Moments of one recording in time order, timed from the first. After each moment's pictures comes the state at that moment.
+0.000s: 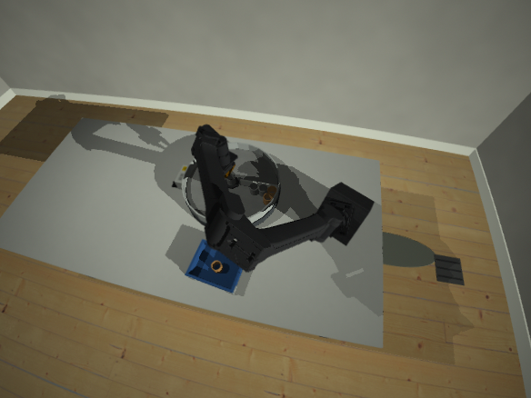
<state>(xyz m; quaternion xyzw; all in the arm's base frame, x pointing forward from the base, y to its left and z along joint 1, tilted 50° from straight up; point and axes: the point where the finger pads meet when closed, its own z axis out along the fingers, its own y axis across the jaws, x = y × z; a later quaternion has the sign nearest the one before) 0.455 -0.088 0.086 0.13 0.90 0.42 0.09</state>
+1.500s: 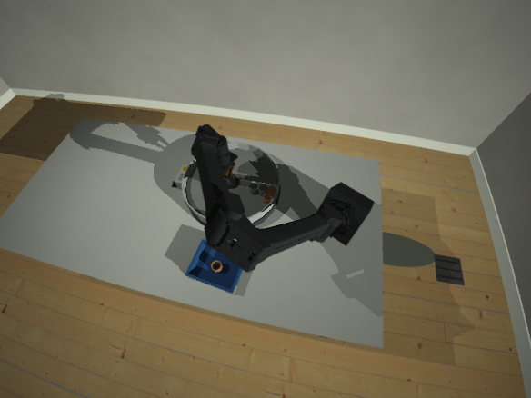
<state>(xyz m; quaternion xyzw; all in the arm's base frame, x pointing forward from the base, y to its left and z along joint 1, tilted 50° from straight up) 0.454 -0.088 0.087 0.13 0.90 0.42 0.09</state>
